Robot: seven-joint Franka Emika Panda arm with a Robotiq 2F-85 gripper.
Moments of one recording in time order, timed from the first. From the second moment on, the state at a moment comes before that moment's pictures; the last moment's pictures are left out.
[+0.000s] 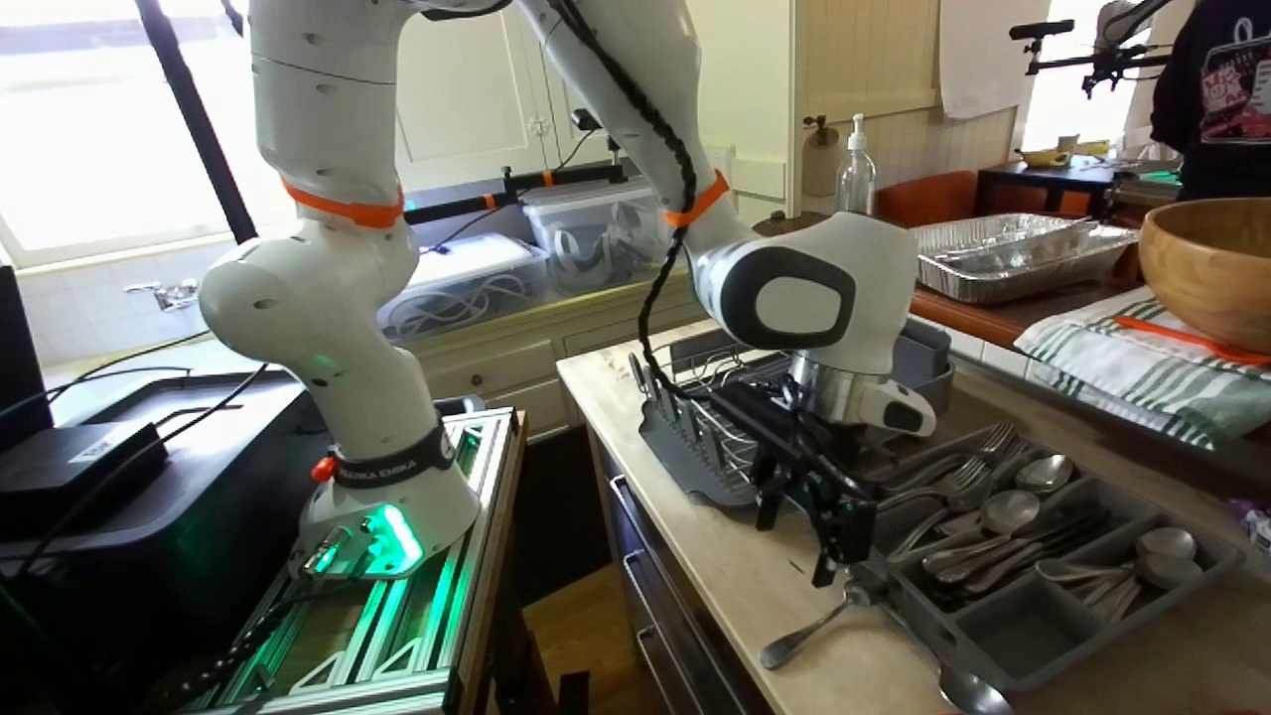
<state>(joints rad) -0.15 0.35 -0.12 -2.32 -0.31 2.43 -0.36</state>
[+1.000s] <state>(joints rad) -0.21 0.33 -0.11 -2.44 -0.15 2.65 -0.37</state>
